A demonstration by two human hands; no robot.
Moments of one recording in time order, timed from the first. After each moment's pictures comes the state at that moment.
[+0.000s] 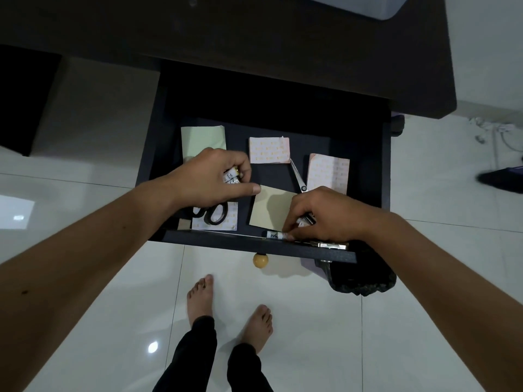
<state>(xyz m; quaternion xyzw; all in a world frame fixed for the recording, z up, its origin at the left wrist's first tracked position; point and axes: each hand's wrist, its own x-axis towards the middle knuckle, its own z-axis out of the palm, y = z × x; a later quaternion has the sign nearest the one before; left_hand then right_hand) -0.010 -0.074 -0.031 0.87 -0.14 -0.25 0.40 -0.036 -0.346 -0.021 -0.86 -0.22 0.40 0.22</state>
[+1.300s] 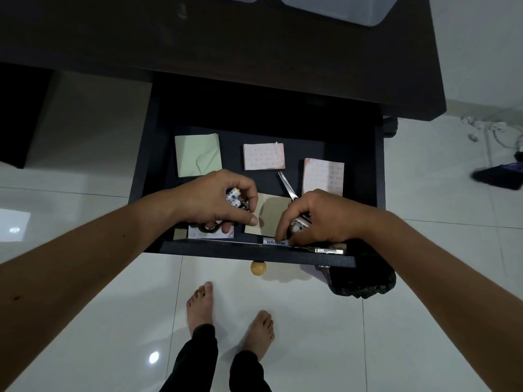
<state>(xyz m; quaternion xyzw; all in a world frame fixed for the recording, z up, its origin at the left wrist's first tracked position) -0.017 -0.083 -0.026 0.75 -0.09 -0.44 0.48 -0.031 -0.347 -0.012 -0.84 -0.20 0.44 0.26</state>
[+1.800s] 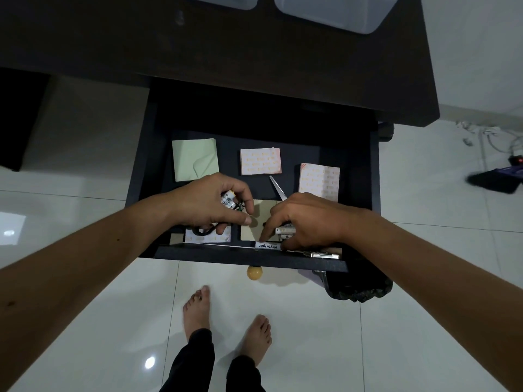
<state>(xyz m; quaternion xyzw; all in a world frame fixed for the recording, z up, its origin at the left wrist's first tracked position) -0.014 -0.082 -0.025 0.77 -0.08 -0.43 0.47 -0.023 -0.325 -0.024 -0.85 -0.35 0.37 0.14</state>
